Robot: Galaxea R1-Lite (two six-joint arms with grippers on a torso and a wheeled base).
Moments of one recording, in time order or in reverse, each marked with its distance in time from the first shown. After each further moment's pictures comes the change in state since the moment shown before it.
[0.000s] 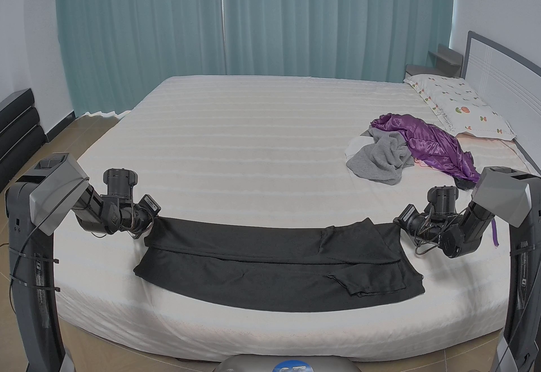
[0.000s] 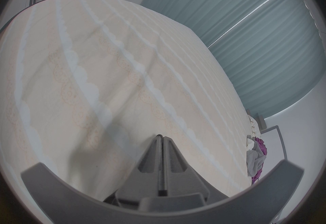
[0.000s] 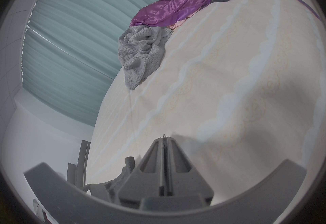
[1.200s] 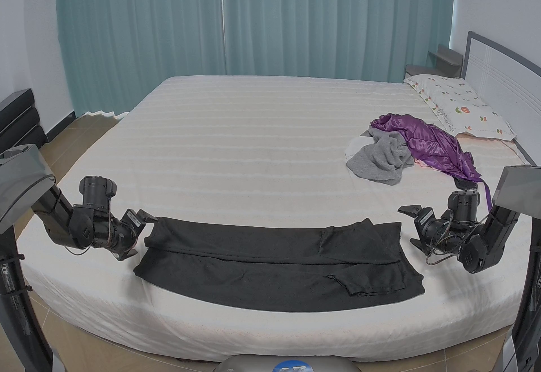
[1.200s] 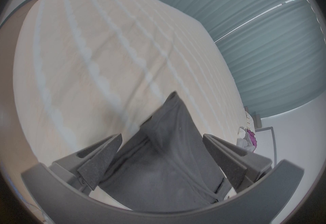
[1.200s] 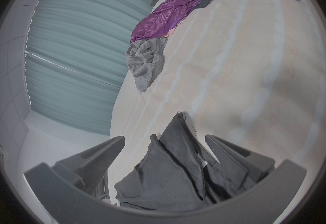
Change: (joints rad) left arm 0.011 -0.287 0.396 -0.007 -0.082 -0.064; right arm 0.001 -0.193 0.340 -0.197 0.039 0.179
